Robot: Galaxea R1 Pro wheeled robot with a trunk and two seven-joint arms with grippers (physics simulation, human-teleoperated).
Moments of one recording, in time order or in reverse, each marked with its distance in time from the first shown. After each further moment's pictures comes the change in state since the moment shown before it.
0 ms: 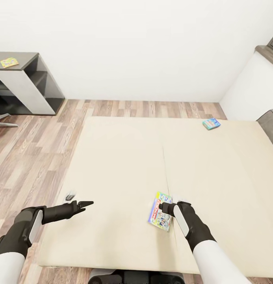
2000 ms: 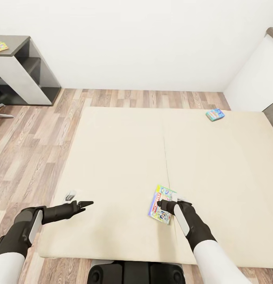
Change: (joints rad) left arm 0.001 0.000 0.001 0.000 0.001 -0.003 0.000; right arm 0.000 -0.001 -0.002 -0.012 -0.009 -0.043 0.063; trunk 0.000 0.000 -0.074
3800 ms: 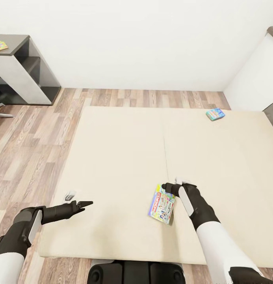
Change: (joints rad) left arm 0.000 0.003 0.001 0.000 -0.003 -0.005 0.002; right arm -0.125 -0.041 -0.008 -0.033 -0.005 0.054 -0.008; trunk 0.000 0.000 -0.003
